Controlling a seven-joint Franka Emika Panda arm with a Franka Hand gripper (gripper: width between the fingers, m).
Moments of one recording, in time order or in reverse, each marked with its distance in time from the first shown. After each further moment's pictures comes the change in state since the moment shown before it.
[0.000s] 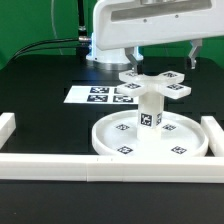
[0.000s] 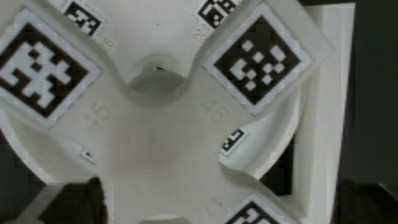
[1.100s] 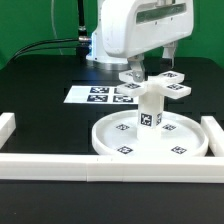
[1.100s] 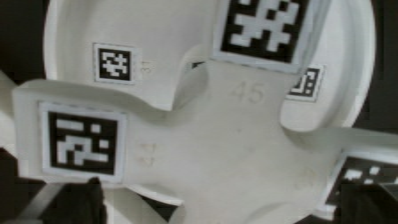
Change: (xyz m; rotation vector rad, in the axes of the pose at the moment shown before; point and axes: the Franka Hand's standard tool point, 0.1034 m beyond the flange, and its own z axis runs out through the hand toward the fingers) arm -0.001 0.014 0.004 -0.068 -0.032 -0.953
